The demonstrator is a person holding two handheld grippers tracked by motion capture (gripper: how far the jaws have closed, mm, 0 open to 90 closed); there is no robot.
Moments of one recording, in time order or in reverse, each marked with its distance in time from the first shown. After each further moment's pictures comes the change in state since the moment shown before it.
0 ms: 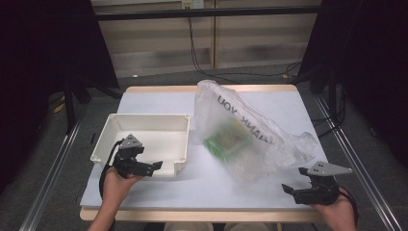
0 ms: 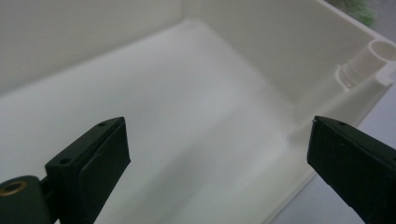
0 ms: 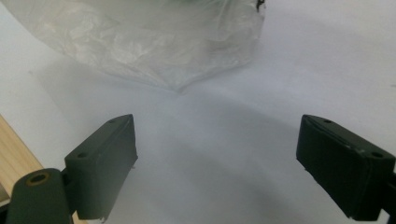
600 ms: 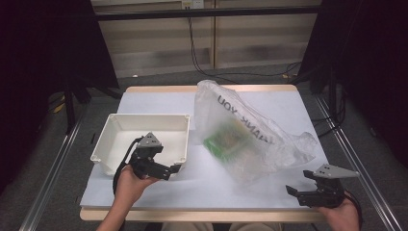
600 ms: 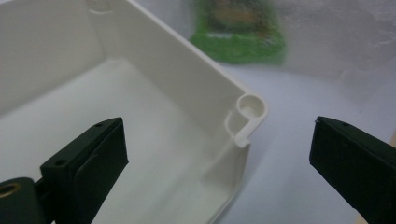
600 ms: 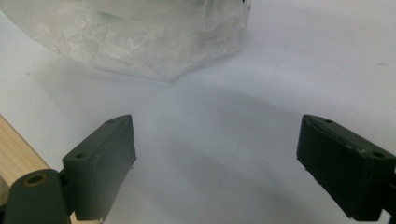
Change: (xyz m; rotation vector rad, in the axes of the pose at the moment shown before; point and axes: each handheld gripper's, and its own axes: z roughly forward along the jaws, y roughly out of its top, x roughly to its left) left arm -0.051 0.037 0.004 0.007 -0.127 0.089; right arm -0.004 -0.010 -0.007 -0.011 -0.014 0.057
